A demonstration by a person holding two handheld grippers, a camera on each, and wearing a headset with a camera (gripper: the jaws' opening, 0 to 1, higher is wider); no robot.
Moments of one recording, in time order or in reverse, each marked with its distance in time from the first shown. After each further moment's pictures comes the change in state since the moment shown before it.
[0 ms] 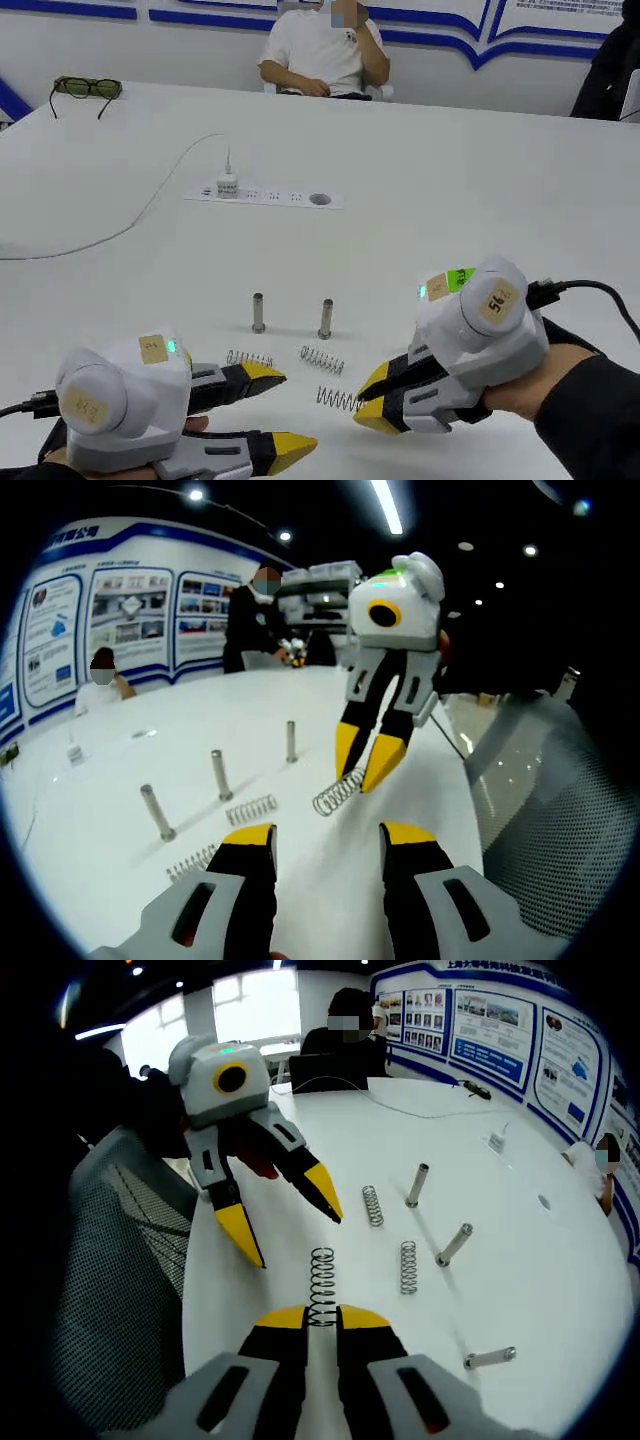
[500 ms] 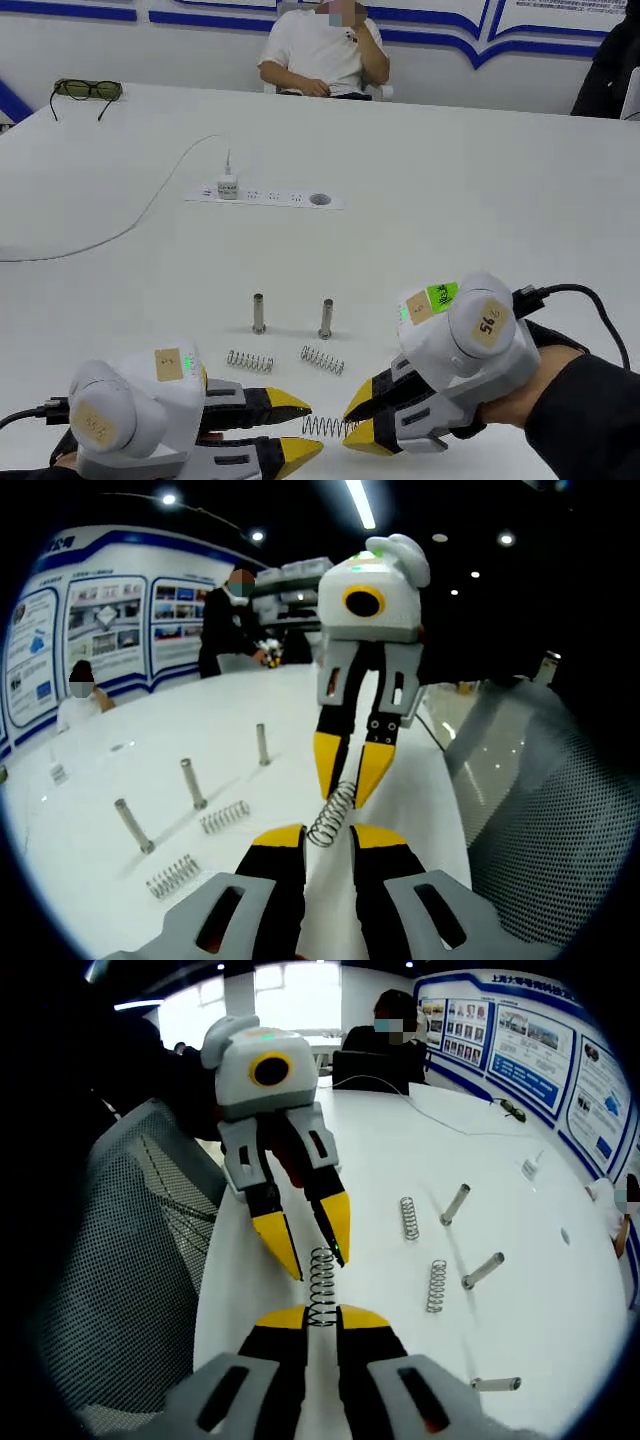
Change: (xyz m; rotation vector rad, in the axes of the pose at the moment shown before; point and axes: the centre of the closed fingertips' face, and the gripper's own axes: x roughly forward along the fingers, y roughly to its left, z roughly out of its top) left arm 0.005 -0.021 0.000 0.060 0.015 -0.085; right arm 0.004 0.023 0.005 -0.139 0.022 0.086
